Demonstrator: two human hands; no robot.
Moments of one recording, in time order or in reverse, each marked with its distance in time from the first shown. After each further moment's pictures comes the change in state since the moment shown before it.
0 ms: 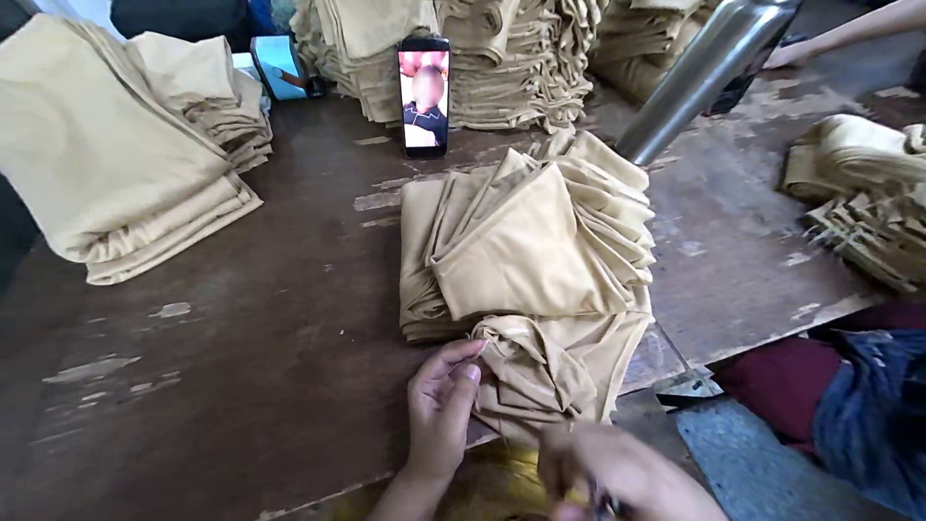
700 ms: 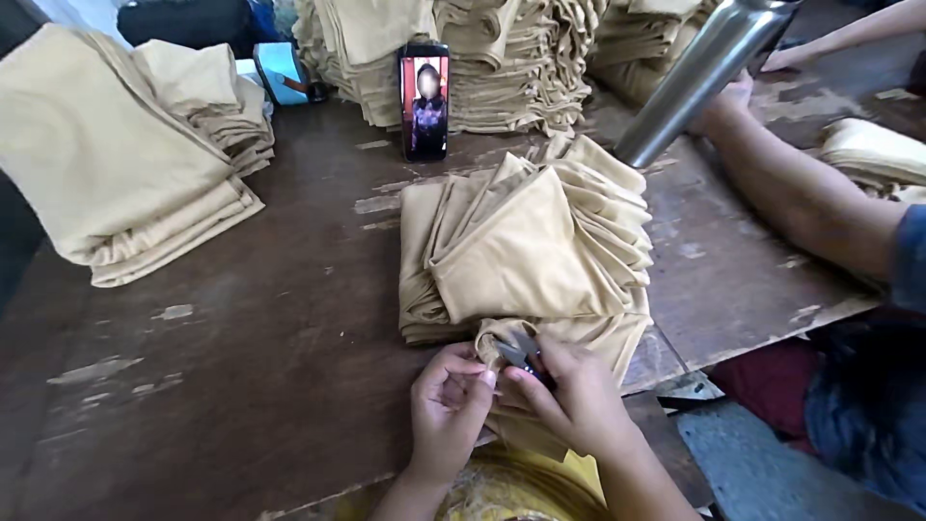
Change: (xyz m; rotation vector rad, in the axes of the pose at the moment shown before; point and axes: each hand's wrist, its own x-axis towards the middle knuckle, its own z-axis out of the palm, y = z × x) left_hand 0.001 -0.001 0.007 0.131 -0.011 0.097; right_hand 0.029 0.055 0.005 -0.791 0.398 0.240
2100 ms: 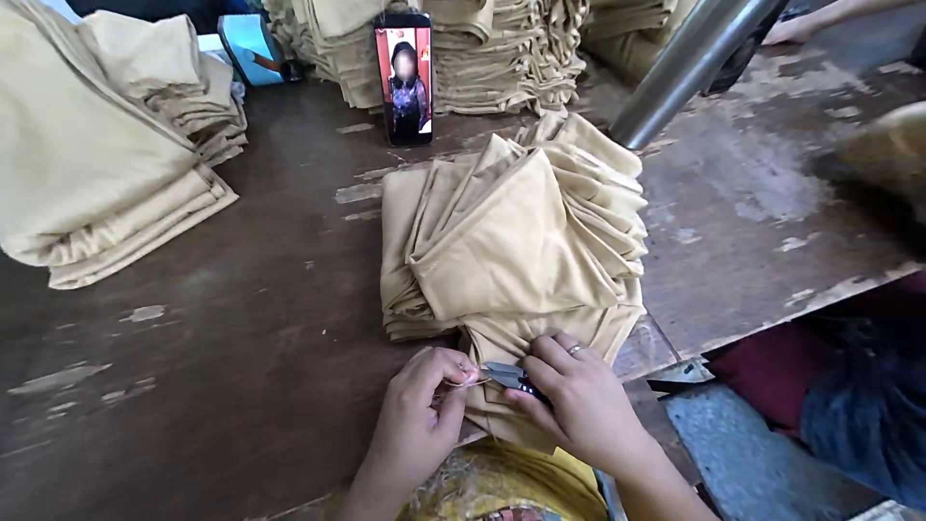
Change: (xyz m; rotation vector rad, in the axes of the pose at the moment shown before) left_hand 0.013 0.019 -0.027 0.582 -0.314 0.091; right_hand -0.023 0.012 -0.011 -0.204 -0.200 -0.043
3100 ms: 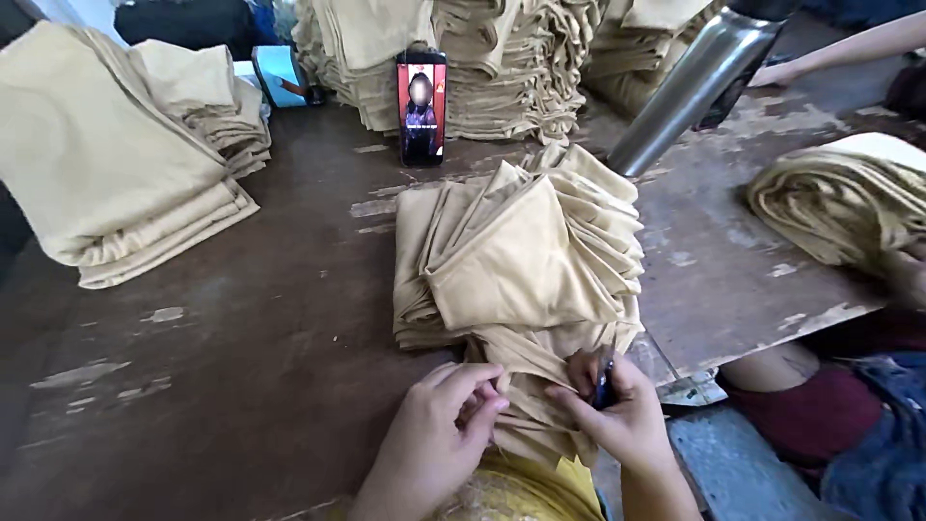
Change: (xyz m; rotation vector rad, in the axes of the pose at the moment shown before) left_hand 0.009 0.029 -0.001 0.138 -0.088 -0.010; right_hand -0.016 0.023 0.005 0.759 0.369 0.184
